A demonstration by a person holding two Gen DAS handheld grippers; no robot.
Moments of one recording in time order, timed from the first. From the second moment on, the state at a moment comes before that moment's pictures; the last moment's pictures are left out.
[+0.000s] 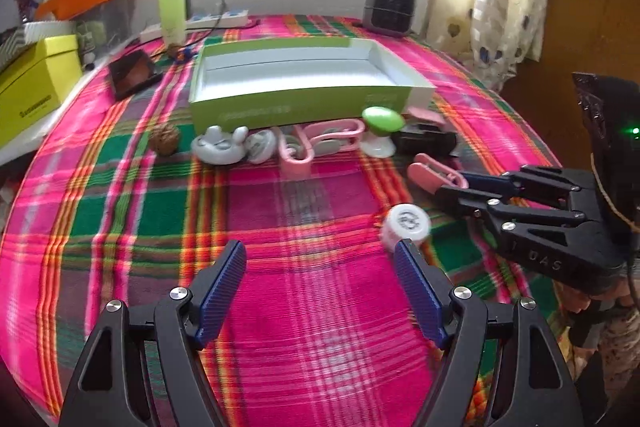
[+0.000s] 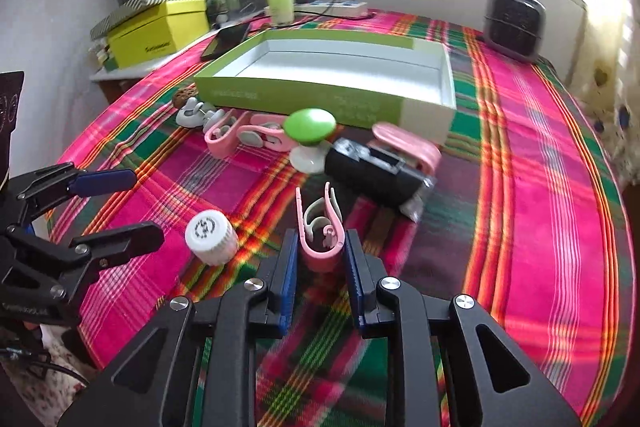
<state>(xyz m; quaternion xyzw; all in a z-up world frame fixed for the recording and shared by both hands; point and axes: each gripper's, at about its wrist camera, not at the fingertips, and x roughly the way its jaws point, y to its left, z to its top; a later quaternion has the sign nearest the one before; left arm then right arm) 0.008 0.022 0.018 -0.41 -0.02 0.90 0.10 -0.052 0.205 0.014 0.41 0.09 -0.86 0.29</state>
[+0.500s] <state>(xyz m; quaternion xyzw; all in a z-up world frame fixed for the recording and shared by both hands) -0.006 0.059 0.009 -0.42 0.02 0.89 0.15 -0.034 0.220 0.019 0.40 0.06 -0.87 0.26</state>
